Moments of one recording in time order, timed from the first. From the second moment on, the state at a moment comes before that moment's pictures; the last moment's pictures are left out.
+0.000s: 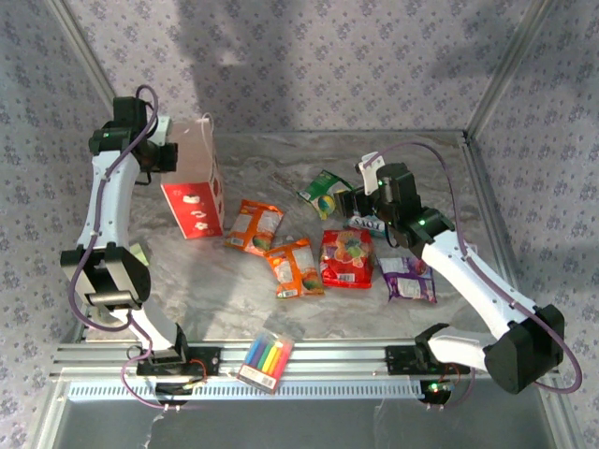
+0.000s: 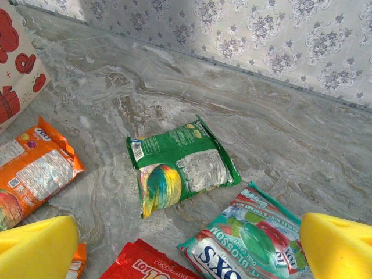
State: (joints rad) left arm 0.06 1.68 1.80 -1.08 0.06 0.11; right arm 0.50 1.19 1.04 -0.35 0.11 -0.01
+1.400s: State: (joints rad) left arm 0.07 1.55 1.74 -1.08 0.01 0.00; right arm 0.55 1.24 1.07 -0.38 0.15 0.00
